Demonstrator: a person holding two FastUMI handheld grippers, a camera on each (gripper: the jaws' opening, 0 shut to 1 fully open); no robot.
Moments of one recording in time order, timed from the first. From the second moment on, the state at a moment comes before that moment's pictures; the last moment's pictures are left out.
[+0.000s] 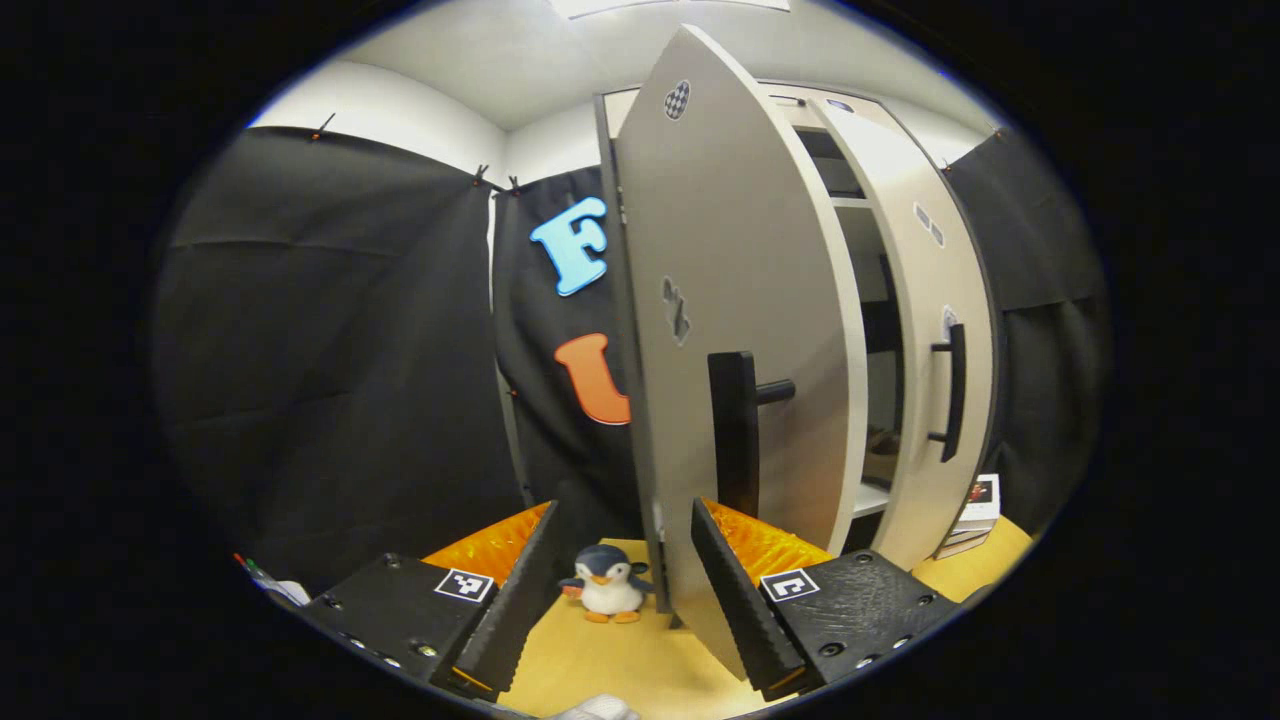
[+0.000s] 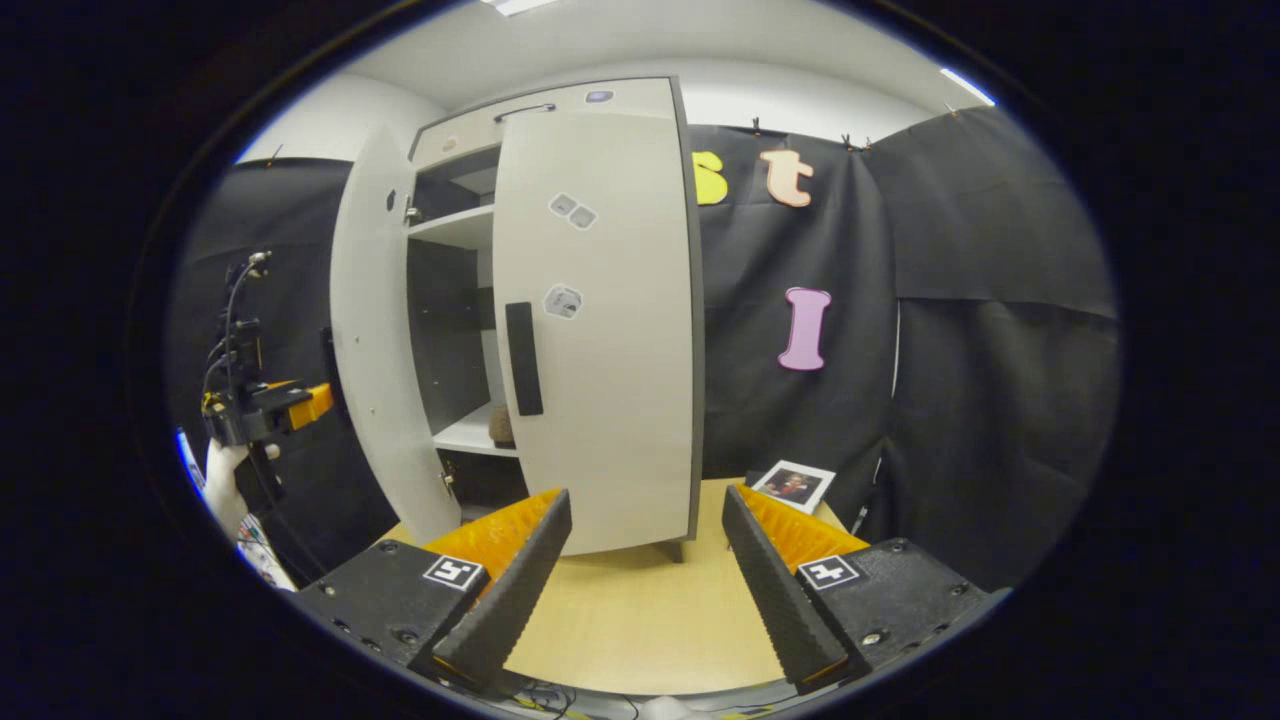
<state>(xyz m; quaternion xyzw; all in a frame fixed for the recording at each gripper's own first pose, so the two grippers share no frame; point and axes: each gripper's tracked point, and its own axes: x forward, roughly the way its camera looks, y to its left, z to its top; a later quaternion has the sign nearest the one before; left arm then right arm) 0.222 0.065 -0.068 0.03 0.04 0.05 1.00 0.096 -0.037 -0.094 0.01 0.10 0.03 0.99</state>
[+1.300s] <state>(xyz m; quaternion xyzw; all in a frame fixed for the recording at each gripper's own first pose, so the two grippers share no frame) 0.143 -0.002 -0.021 0.03 0.02 -0.05 1.00 0.068 -0.017 -0.071 0.02 0.07 0.02 1.00</state>
